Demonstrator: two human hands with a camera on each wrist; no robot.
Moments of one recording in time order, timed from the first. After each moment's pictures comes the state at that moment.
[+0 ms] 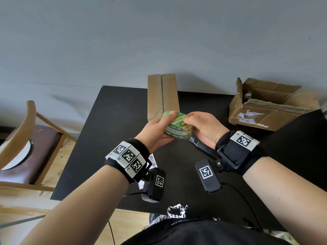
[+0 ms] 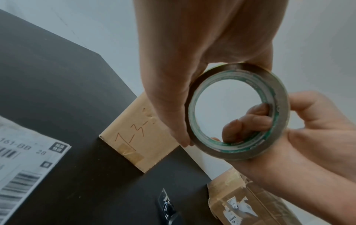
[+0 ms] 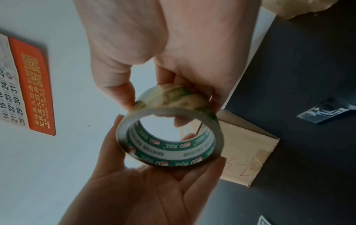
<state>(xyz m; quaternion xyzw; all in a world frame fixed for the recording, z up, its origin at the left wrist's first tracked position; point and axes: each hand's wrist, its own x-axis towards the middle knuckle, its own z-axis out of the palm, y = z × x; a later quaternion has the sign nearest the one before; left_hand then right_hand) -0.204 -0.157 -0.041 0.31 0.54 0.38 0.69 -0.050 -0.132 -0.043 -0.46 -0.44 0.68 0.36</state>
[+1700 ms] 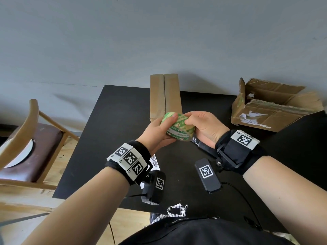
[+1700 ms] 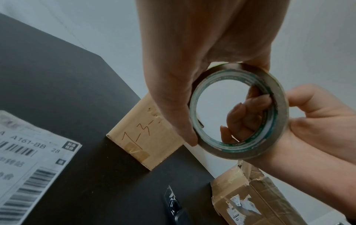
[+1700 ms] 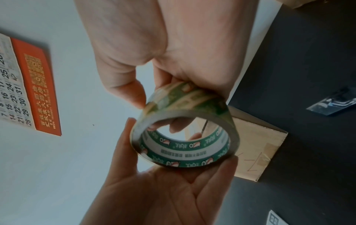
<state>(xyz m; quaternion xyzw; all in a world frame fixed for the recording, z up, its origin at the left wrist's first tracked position) -0.205 -0.162 -0.042 0.32 0.53 0.39 0.68 -0.060 -0.137 -0.031 -0.46 -0.44 0.69 0.35</state>
